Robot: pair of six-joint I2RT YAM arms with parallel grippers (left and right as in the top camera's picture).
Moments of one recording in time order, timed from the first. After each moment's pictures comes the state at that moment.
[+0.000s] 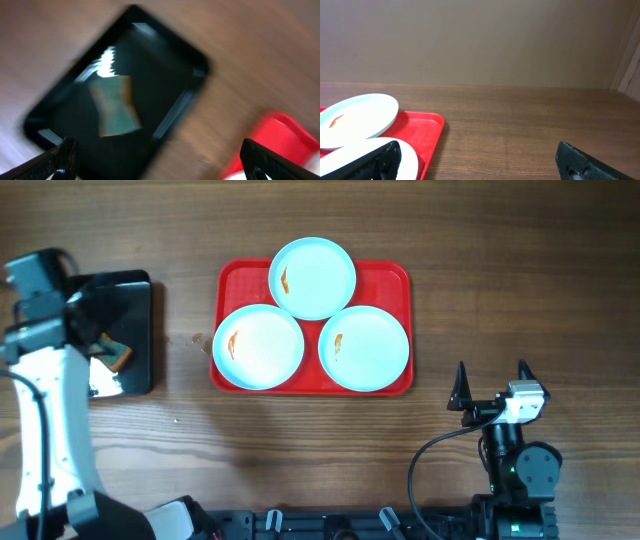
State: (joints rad) left arm 0.37 1.45 1.23 -0.74 -0.11 -0.39; right arm -0.03 0.02 0.01 0.00 -0.04 -0.03
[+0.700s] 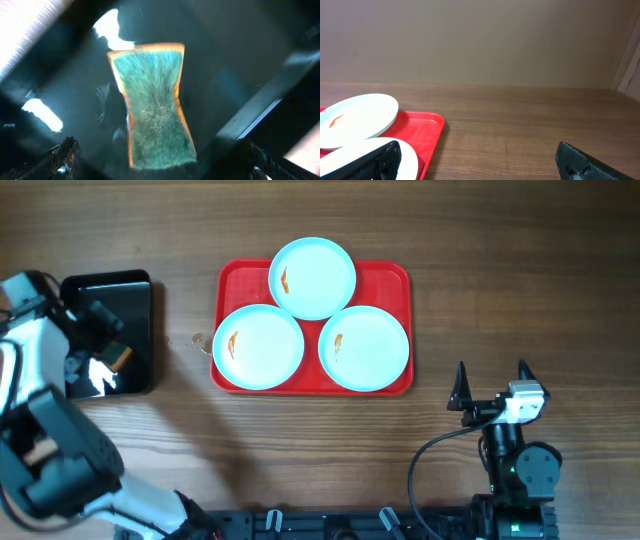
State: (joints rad) left arm 0.52 1.84 1.26 -0.70 0.02 -0.33; right arm -0.03 0.02 0.01 0.00 -0.04 -0.03
